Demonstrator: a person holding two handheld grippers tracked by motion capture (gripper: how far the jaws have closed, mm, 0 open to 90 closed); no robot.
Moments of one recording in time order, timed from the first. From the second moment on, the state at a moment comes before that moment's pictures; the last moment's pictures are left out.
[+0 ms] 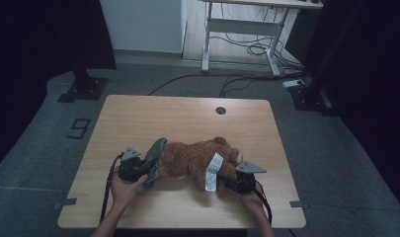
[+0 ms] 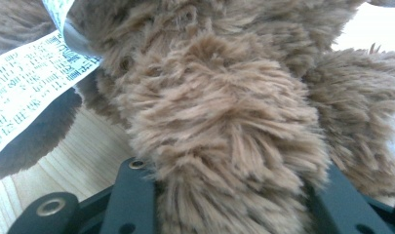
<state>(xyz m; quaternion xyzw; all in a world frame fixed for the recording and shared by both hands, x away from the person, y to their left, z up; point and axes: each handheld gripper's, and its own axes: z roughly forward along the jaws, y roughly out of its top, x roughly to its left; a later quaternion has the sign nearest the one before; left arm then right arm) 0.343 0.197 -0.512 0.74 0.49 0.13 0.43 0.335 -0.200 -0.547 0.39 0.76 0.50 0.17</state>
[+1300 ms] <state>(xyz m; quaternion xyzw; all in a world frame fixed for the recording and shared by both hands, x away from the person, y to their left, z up) 0.365 0.062 -0.444 0.80 0.39 0.13 0.45 0.334 -0.201 -0.548 0.38 0.76 0.49 0.17</state>
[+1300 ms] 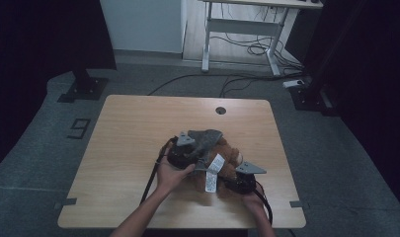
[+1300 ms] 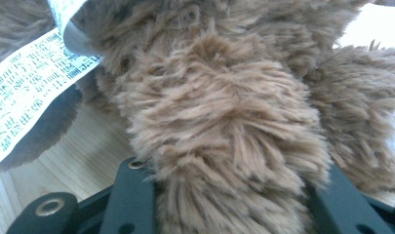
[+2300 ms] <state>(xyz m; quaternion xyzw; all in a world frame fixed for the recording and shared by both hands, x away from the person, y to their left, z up) 0.361 0.179 -0.508 0.77 0.49 0.12 0.39 0.334 -0.200 -0.549 0.39 0.76 0.49 0.16</state>
